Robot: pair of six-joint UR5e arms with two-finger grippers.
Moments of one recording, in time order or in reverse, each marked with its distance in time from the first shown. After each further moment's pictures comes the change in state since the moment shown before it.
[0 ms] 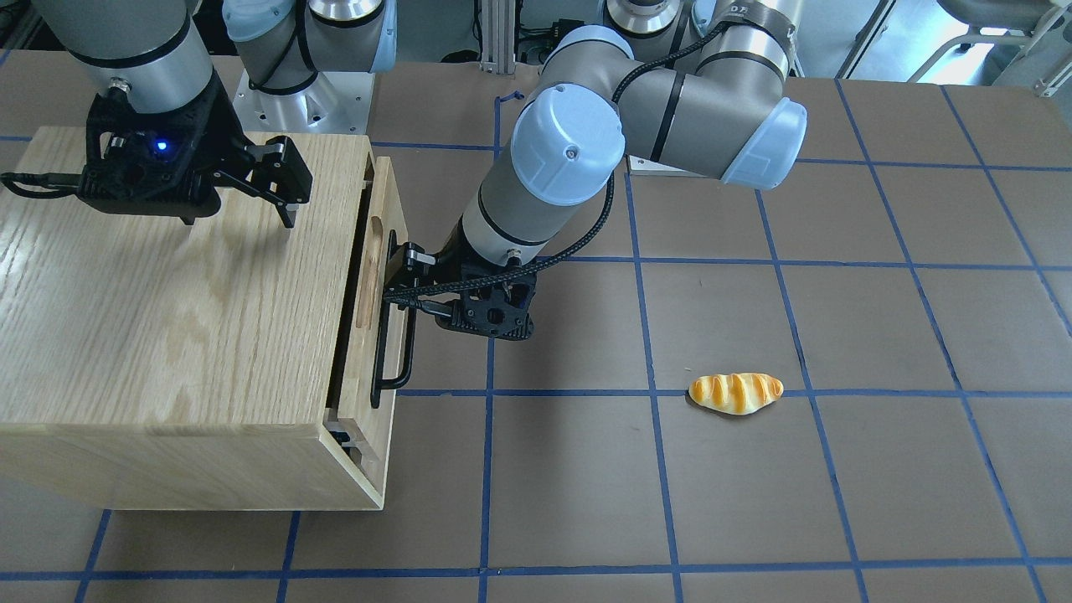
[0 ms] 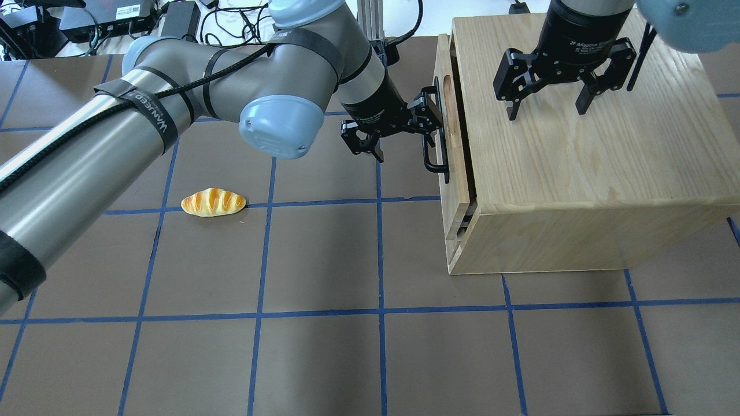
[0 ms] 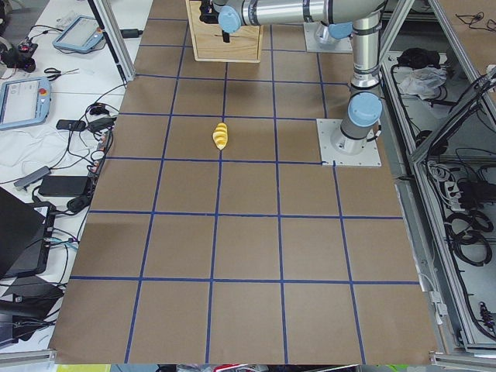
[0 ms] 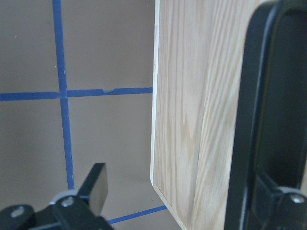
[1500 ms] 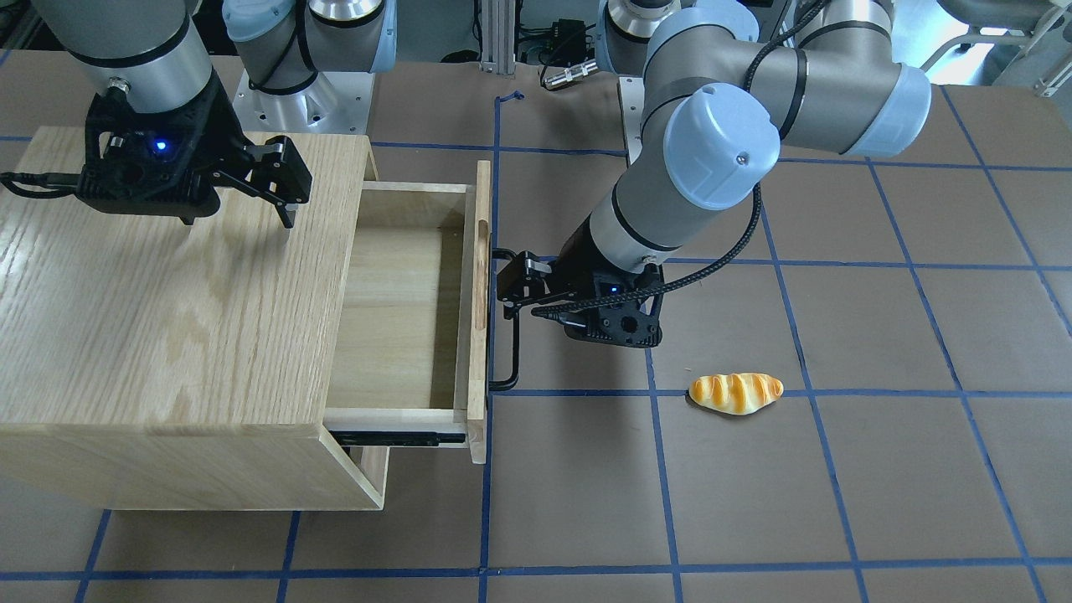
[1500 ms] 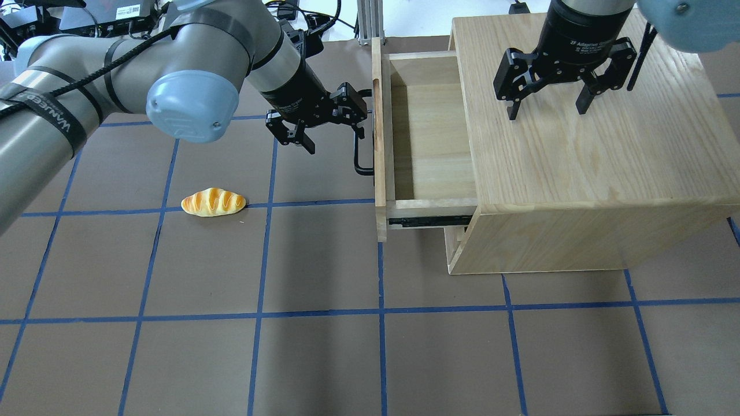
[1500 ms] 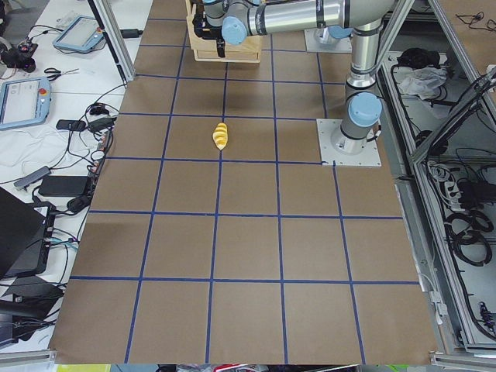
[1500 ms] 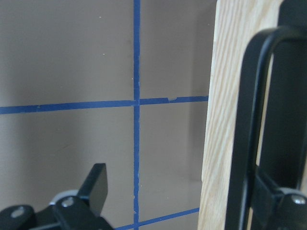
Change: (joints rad) left arm 0.182 0.098 -0.067 -0.118 0.028 0.171; right arm -0.001 0.000 0.000 0.000 0.000 0.000
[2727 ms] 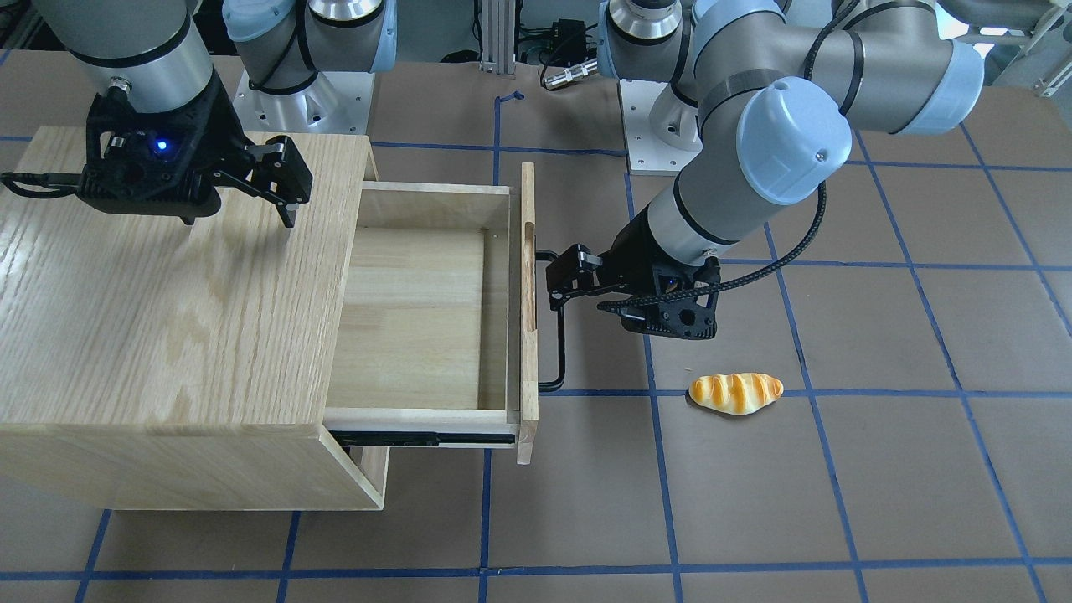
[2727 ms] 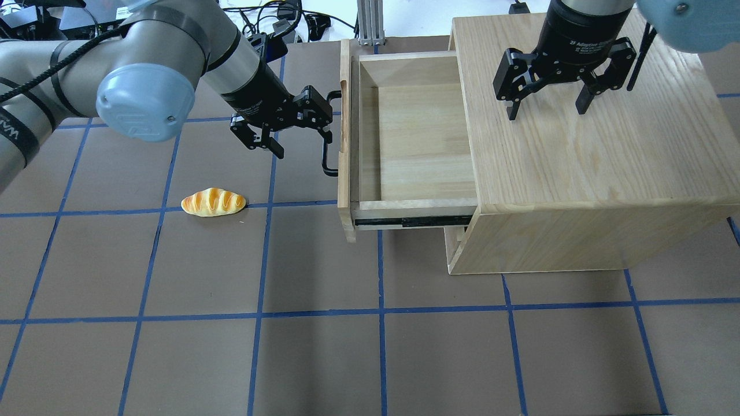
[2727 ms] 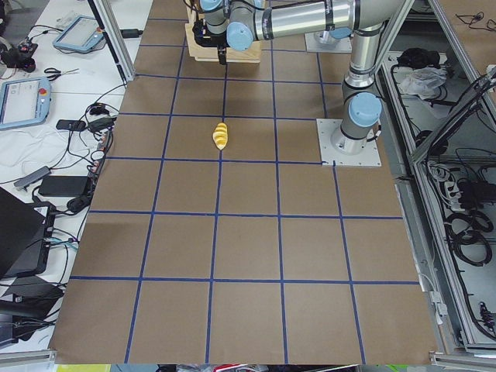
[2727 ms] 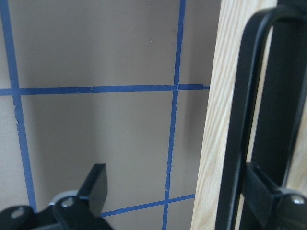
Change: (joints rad) left arm 0.076 0.046 -0.031 -0.059 0.002 0.079; right arm 0.001 0.000 0.000 0.000 0.000 -0.001
